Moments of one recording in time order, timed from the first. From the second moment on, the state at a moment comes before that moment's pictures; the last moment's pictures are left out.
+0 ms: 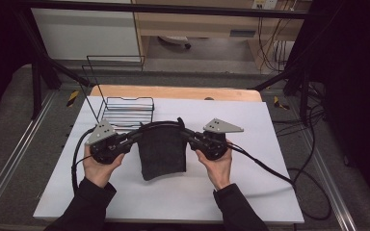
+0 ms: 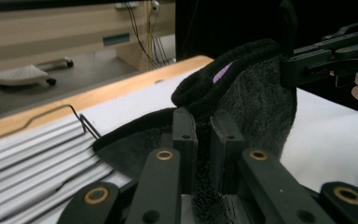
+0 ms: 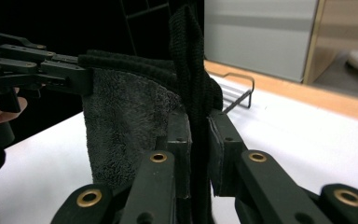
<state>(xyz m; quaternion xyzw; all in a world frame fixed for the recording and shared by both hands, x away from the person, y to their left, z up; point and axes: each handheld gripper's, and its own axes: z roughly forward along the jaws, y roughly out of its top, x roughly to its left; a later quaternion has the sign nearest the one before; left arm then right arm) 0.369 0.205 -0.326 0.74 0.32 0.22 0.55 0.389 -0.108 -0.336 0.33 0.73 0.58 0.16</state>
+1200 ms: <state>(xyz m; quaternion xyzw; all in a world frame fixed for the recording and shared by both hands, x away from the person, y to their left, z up) 0.379 0.199 -0.242 0.74 0.26 0.27 0.56 0.387 -0.104 -0.283 0.31 0.67 0.63 0.23</state>
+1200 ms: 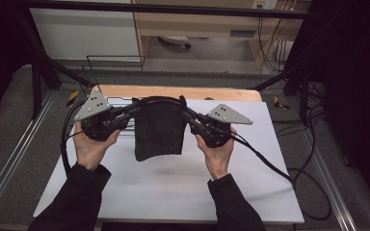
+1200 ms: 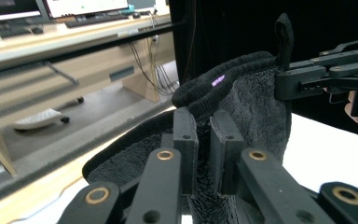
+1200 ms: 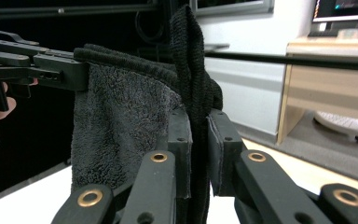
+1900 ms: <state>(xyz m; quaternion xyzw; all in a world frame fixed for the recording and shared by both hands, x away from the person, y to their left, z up) 0.379 0.217 -0.188 0.73 0.24 0.33 0.55 0.386 -0.071 -0.247 0.28 0.63 0.67 0.28</state>
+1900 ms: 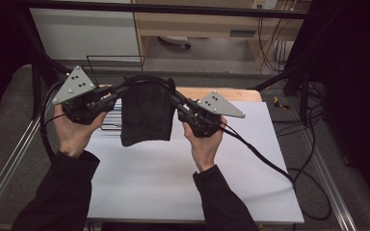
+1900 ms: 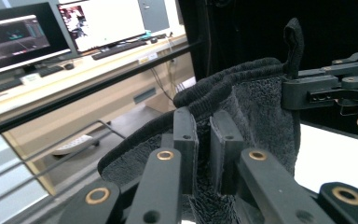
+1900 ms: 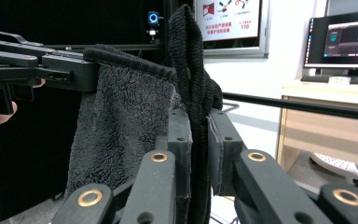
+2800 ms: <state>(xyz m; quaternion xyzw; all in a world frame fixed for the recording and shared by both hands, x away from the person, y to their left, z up) 0.403 0.277 -0.148 0.66 0.27 0.38 0.58 0.421 -0.007 -0.191 0.25 0.60 0.69 0.31</state>
